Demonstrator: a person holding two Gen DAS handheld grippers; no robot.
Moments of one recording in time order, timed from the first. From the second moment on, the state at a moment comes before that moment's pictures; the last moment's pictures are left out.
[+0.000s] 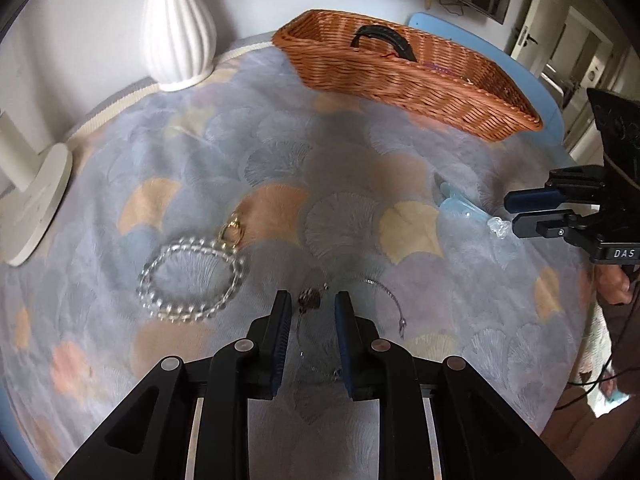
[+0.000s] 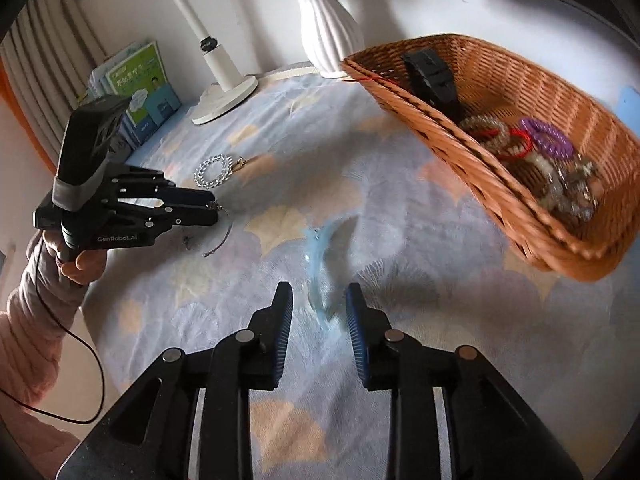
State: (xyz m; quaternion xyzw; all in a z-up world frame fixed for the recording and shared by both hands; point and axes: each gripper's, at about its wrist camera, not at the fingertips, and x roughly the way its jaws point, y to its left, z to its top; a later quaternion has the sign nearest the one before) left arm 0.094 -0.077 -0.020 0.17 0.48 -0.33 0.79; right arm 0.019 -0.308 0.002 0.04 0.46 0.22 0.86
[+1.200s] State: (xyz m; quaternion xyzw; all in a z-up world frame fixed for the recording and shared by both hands) left arm 0.164 -0.218 0.144 0.07 0.34 -0.41 0.84; right arm 0.106 -0.413 0.098 0.06 0.37 0.04 0.93
